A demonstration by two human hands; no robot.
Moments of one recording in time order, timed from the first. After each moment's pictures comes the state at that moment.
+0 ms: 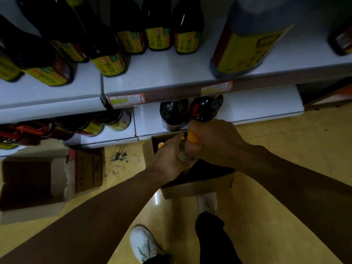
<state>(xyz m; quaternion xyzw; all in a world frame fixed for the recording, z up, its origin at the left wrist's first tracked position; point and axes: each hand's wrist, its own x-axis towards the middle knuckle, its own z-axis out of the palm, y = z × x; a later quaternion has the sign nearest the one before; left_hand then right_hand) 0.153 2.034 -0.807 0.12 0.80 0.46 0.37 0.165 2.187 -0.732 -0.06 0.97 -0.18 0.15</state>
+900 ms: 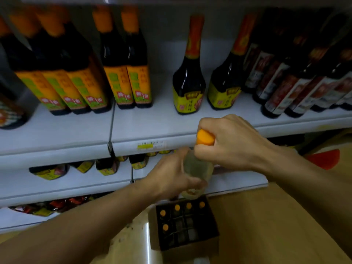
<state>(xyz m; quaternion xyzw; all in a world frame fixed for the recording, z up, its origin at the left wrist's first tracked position) 0.104 2.042 -0.434 0.28 0.82 0.43 0.24 0.144 2.204 -0.330 -0.09 0.98 -0.17 -0.02</state>
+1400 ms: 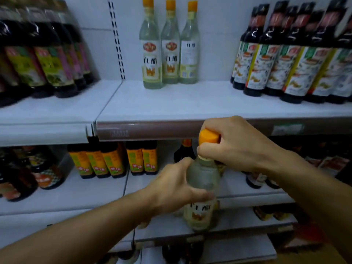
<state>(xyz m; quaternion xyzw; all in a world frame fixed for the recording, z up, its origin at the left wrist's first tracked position) 0.091 2.056 -0.236 0.31 0.81 0.47 0.17 0.135 2.221 -0.127 -0.12 0.96 -0.22 -0.13</state>
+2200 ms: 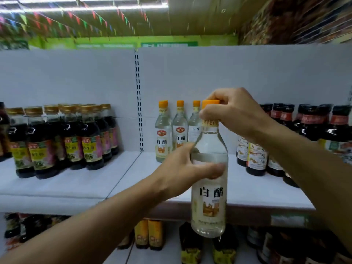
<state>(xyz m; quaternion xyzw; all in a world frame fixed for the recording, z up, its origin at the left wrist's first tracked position) 0.070 2.106 -0.033 0.35 0.76 0.55 -0.01 0.073 2.269 0.062 -0.22 0.85 -0.38 -0.30</state>
